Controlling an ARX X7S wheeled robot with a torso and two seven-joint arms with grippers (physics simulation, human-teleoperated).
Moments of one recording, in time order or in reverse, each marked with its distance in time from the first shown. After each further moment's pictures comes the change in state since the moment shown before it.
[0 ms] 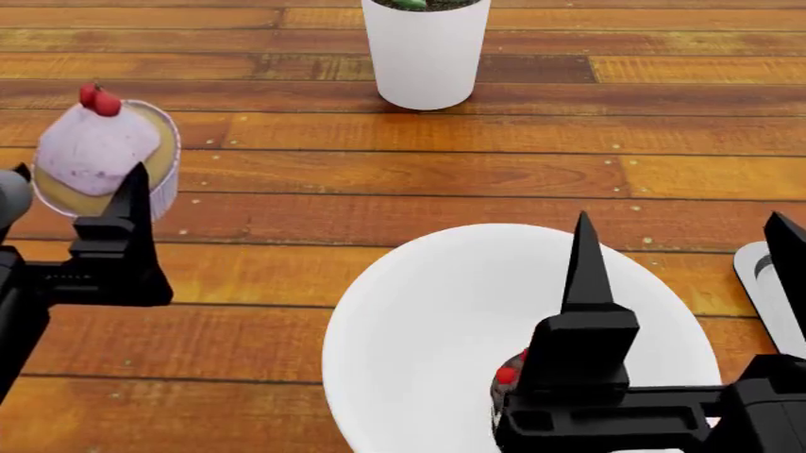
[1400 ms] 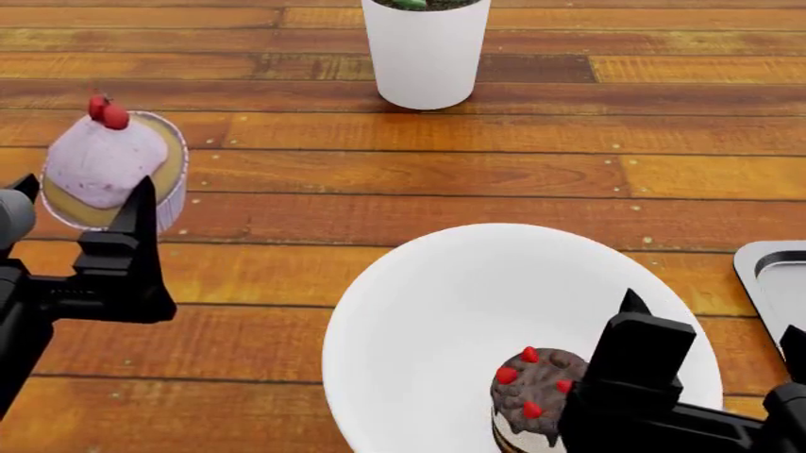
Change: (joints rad) left arm 0.036 -0.026 0.021 0.004 0.013 0.050 0.037; right arm -0.087 0.128 -0.079 0.118 0.245 -0.181 0.143
